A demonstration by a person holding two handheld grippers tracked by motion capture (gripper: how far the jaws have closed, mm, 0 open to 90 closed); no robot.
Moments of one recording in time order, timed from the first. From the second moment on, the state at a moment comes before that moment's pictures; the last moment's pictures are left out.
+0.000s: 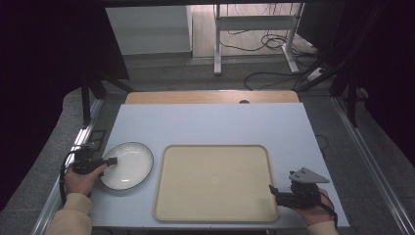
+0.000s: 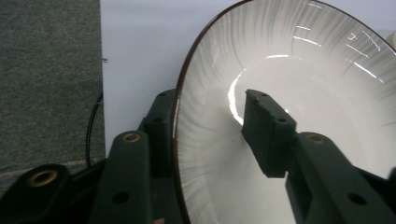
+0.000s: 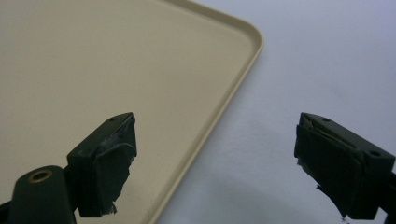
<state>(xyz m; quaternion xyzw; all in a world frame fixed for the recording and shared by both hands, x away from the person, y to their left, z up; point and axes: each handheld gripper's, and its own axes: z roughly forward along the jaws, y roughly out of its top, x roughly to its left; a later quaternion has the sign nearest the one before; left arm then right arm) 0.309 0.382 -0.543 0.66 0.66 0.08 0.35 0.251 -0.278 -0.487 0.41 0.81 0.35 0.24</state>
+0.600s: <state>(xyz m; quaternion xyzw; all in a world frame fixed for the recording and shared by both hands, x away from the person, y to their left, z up) 0.305 0.390 -0.529 0.66 0.65 0.07 0.37 0.250 -0.278 -0.487 0.41 0.81 0.35 0.24</state>
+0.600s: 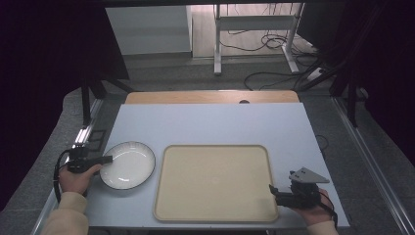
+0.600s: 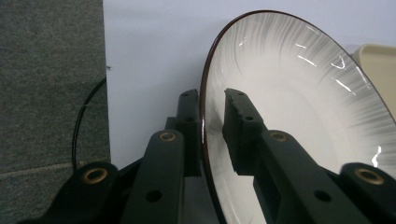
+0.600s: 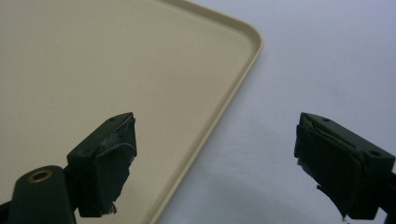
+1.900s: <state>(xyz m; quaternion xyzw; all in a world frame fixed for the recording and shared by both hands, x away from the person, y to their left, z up) 0.294 0.386 -0.507 0.63 0.64 0.10 0.44 0.250 -0.280 -0.485 0.42 0.80 0.35 0.24</state>
